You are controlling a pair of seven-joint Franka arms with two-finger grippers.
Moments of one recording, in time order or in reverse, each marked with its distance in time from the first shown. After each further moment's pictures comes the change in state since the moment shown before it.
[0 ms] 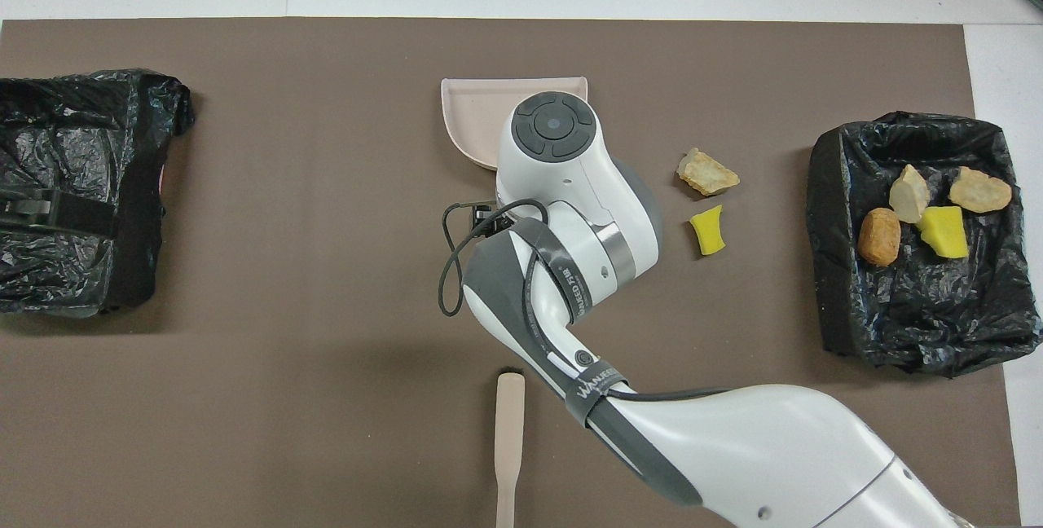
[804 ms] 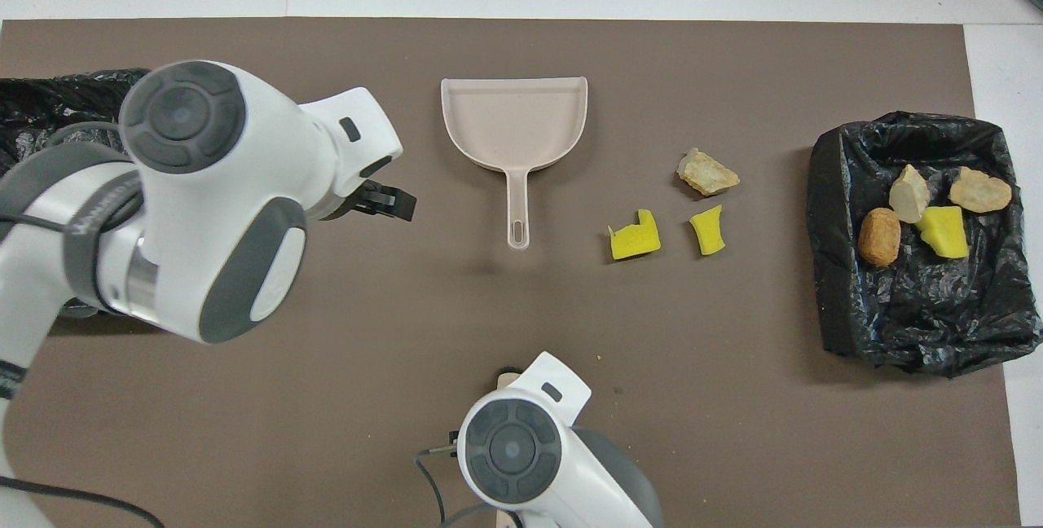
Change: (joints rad) left arm -0.324 0.204 -0.010 -0.106 0.001 0.359 -0.208; right arm 0.265 -0.486 0.003 -0.688 0.103 0.198 0.217
